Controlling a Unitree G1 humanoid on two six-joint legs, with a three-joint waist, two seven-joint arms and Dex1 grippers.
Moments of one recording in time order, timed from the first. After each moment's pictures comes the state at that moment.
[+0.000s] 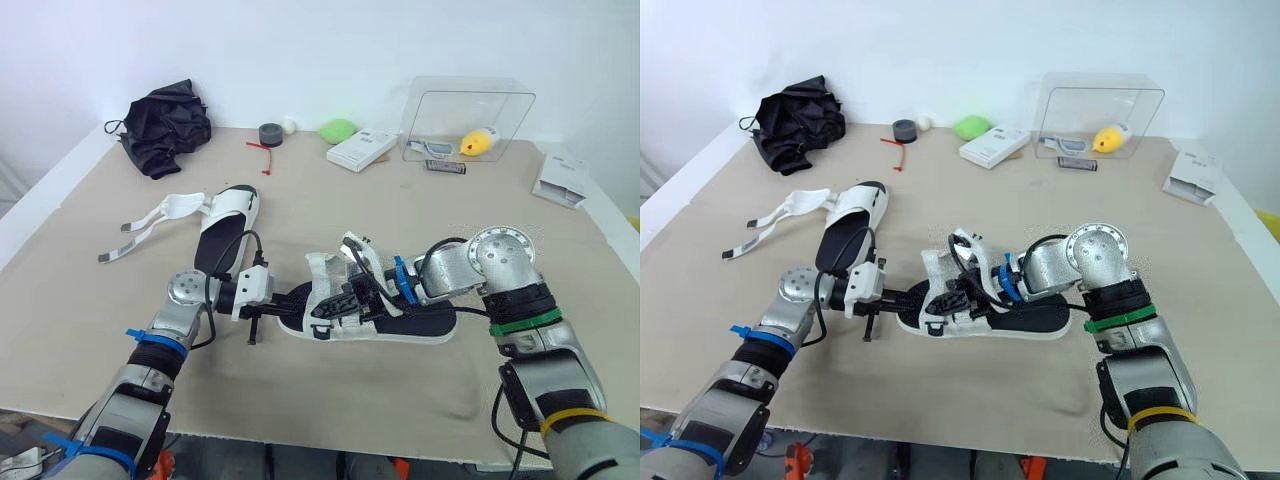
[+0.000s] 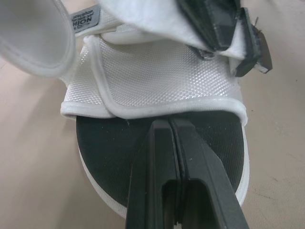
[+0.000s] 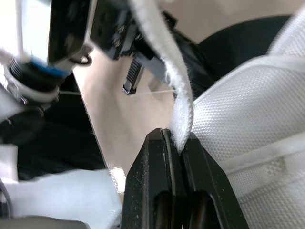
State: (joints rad) left arm -0.60 0.37 -0.21 0.65 -0.17 -0.39 -1.43; right arm -0.83 -0.54 0.21 0.00 1.44 1.56 0.08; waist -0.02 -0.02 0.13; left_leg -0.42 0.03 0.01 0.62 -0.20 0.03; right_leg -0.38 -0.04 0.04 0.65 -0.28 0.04
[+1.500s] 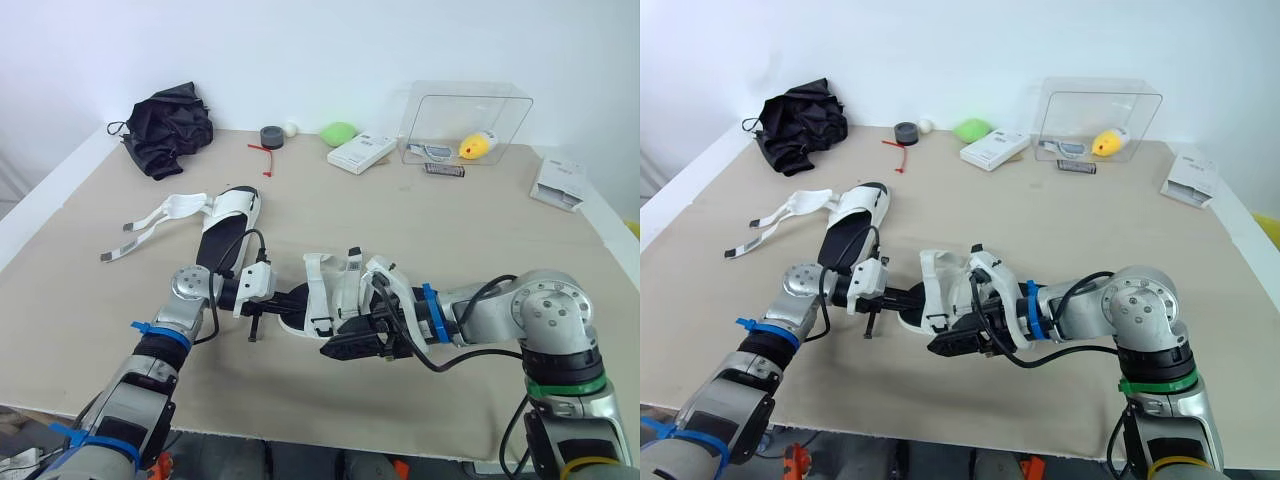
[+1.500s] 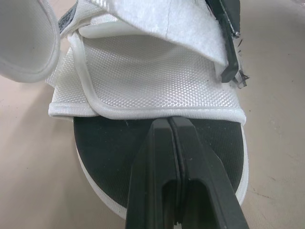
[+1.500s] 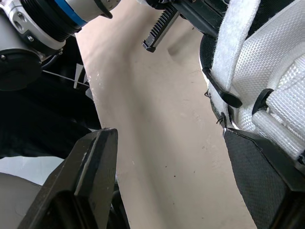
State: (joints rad) left arm -0.66 0.36 -0.21 0.76 -0.17 -0.41 -1.45; right arm -0.60 -0.57 0.02 -0.29 1.41 1.62 0.14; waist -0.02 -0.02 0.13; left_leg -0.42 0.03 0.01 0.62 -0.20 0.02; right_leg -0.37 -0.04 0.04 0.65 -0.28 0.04
